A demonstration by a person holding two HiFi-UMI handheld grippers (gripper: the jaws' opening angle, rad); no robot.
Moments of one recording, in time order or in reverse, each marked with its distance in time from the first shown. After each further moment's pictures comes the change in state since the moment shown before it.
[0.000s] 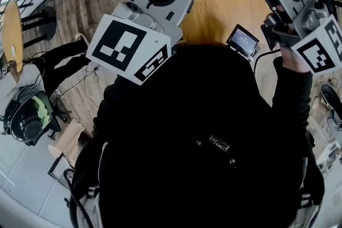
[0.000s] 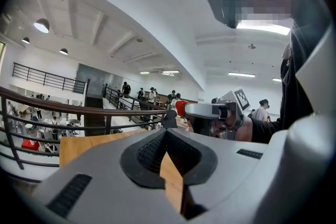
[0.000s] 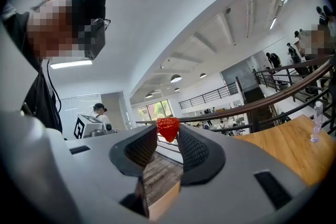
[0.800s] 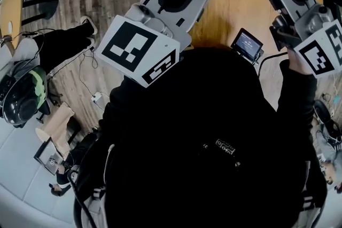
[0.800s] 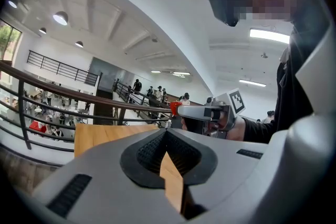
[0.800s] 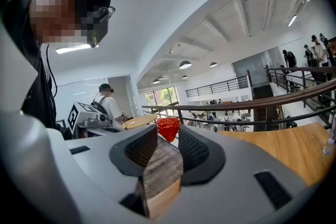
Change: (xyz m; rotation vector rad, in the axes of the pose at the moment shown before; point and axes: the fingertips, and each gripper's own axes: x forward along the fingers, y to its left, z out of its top) left arm -0.038 0.011 -0.010 -0.113 -0.006 0.075; right arm 0.039 0.019 -0.013 -0.103 0.145 0.069
